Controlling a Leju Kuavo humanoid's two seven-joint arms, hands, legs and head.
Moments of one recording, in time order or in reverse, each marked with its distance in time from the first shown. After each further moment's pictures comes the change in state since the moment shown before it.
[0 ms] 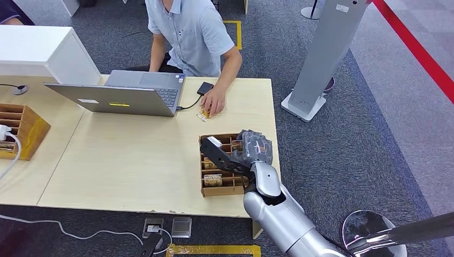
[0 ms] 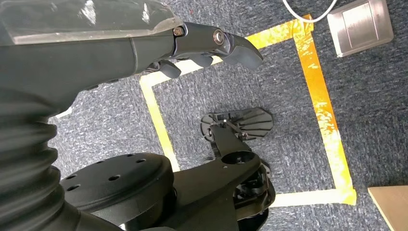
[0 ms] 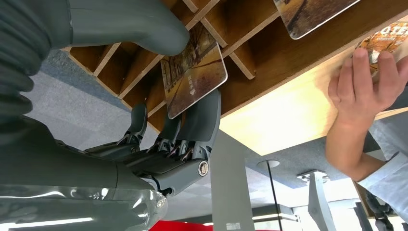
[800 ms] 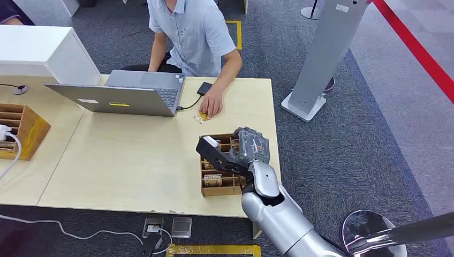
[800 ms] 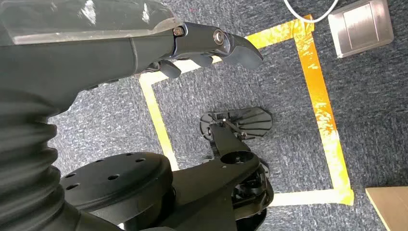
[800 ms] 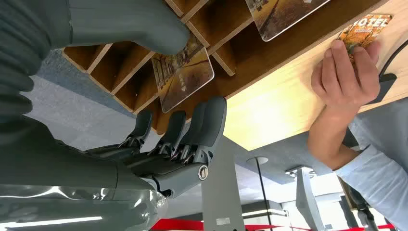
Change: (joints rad) left arm 0.001 0.000 0.000 0.000 0.016 0.000 -0.004; right arm 0.007 0.009 0.000 -0.031 0.007 0.001 -0.024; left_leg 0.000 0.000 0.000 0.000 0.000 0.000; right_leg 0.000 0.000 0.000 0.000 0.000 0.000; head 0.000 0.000
